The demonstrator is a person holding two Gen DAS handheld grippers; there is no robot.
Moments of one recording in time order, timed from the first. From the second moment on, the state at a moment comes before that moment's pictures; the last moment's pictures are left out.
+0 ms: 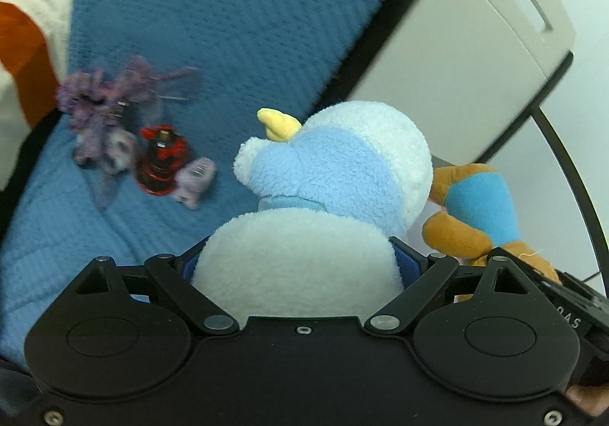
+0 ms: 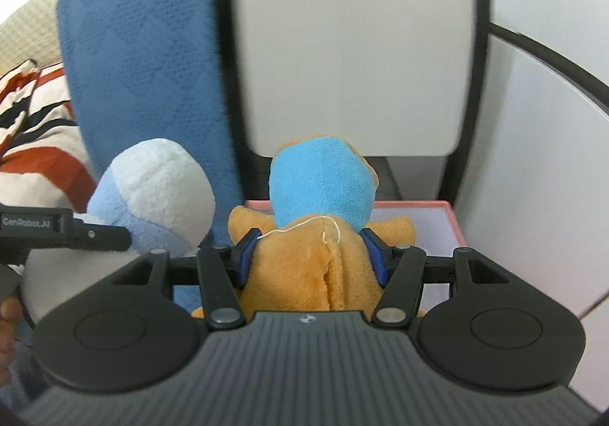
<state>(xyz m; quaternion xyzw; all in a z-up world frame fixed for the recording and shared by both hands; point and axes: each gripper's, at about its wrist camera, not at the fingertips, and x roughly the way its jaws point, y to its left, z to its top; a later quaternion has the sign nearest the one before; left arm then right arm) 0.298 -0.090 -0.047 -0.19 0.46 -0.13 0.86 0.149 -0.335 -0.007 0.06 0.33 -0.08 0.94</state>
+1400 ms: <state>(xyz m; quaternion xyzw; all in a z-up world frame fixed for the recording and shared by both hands) 0.293 -0.232 -0.098 -0.11 0.50 -0.19 0.84 0.099 -0.441 -0.087 0.12 0.32 -0.11 0.93</state>
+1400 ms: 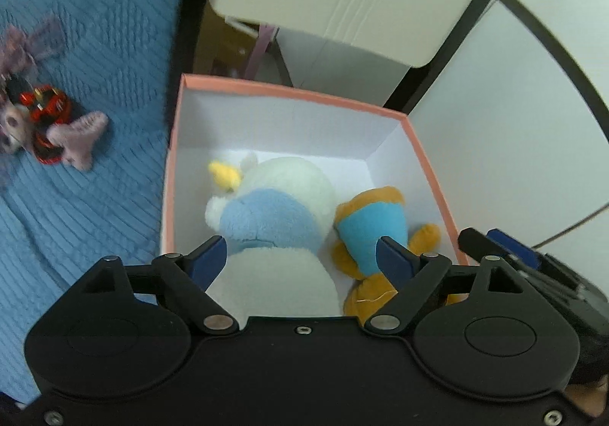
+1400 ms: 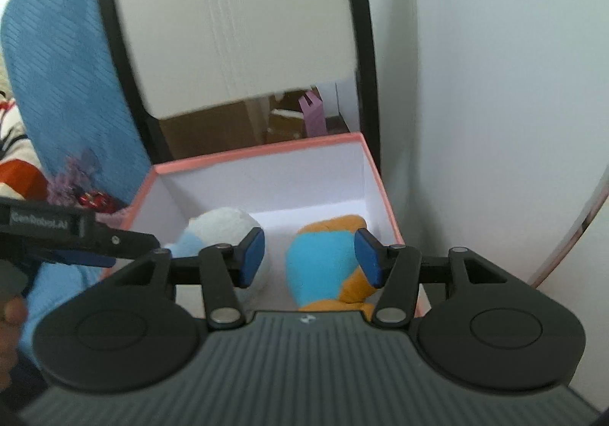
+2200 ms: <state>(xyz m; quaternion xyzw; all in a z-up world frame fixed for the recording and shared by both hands) 0.187 -0.077 -0.021 -0.11 0.36 -0.17 0.91 0.059 -0.289 -0.016 0.13 0.27 -0.03 0.95</state>
